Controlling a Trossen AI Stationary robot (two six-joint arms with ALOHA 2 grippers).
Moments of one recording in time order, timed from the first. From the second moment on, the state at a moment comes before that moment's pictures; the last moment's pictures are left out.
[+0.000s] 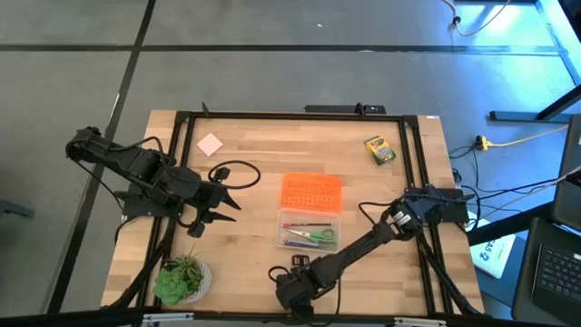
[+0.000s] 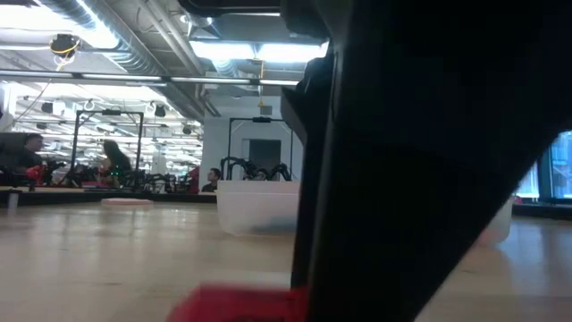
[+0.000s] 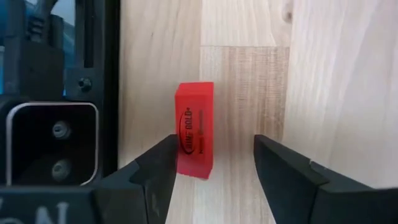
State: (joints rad) left arm -0.39 1.00 1.13 -0.73 -0.09 -0.10; right arm 0.58 2.40 1.96 -0.75 -0.01 0.57
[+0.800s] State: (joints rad) left arm -0.39 1.00 1.13 -0.73 -0.09 -0.10; right arm 0.59 2.41 1.96 -0.73 0.00 0.54
